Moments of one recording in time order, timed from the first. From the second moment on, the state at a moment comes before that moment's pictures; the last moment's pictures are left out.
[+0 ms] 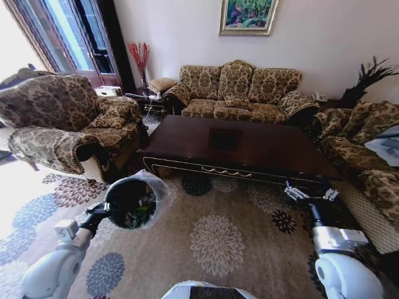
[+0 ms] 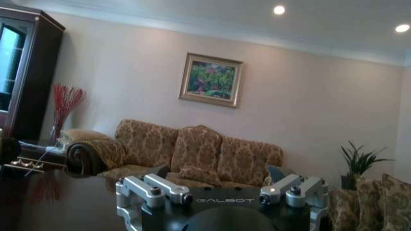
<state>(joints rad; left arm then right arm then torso) 1.73 -1.23 -1.01 -2.13 -0.44 0.33 0.12 -1.65 1.34 0.90 2.31 0.24 -0.04 0.01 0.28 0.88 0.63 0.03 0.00</state>
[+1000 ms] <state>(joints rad) 1.52 -1.10 -0.83 -1.59 -0.32 0.49 0.33 -1.67 1.43 0.85 2.27 0.13 0.01 0.01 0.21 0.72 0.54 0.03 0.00</state>
